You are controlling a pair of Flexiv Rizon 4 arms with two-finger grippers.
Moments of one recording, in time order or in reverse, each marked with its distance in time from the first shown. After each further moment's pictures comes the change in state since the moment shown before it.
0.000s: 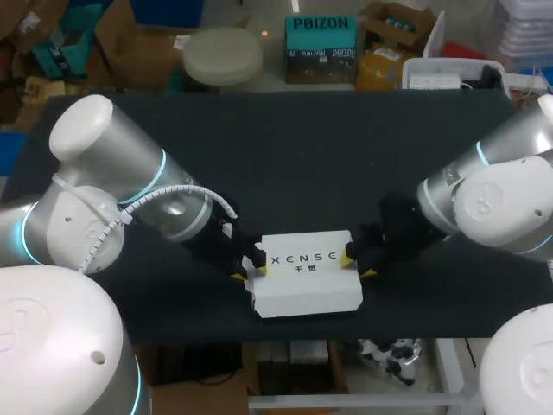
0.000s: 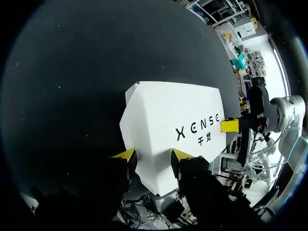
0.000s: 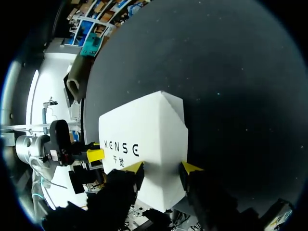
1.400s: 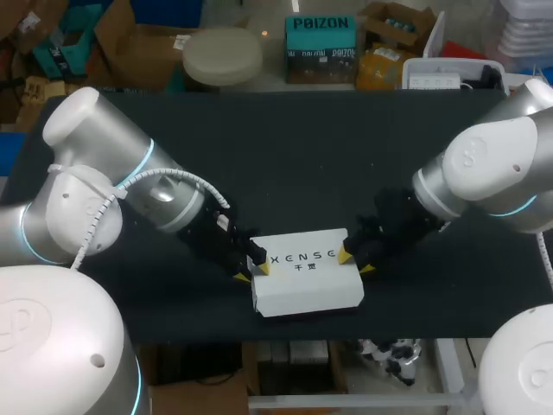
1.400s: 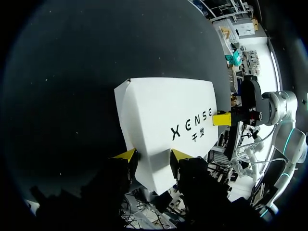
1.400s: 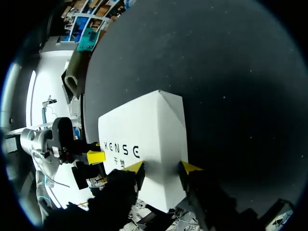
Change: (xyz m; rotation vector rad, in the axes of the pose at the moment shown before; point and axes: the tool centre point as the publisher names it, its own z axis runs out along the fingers) left arm 0.008 0.002 -0.001 -0.121 0.118 -0.040; right arm 0.004 0.007 0.000 0.095 0.007 0.025
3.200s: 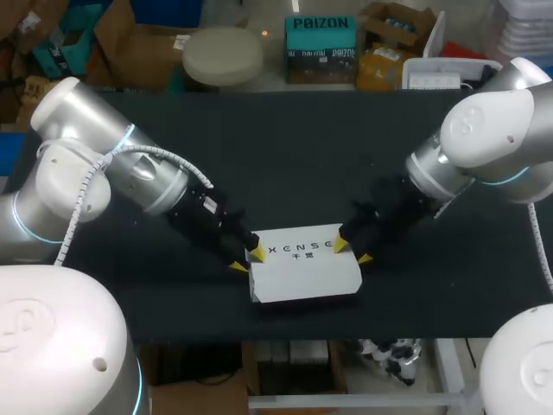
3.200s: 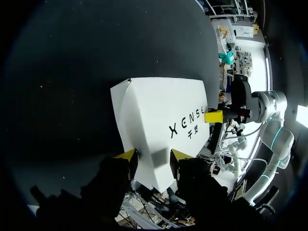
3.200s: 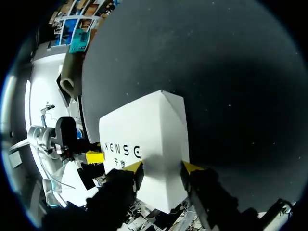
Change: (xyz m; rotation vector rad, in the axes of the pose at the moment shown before) left arm 0.004 -0.014 -0.017 -0.118 0.138 -0.065; right arm 0.014 0.012 -0.007 0.087 0.005 0.084
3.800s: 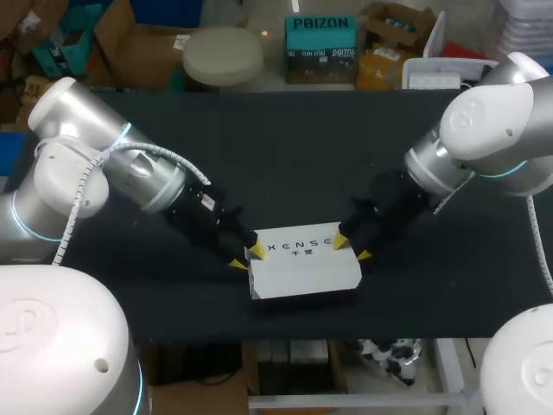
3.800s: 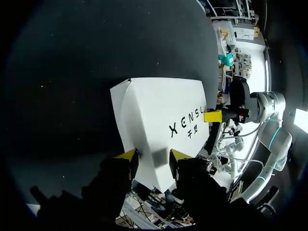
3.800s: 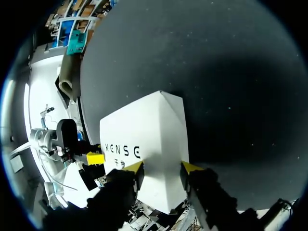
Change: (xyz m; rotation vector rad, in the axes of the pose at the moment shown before) left arm 0.002 -0.002 -0.003 -0.010 0.022 -0.024; right arm 0.003 0.004 -0.003 0.018 -0.002 0.029
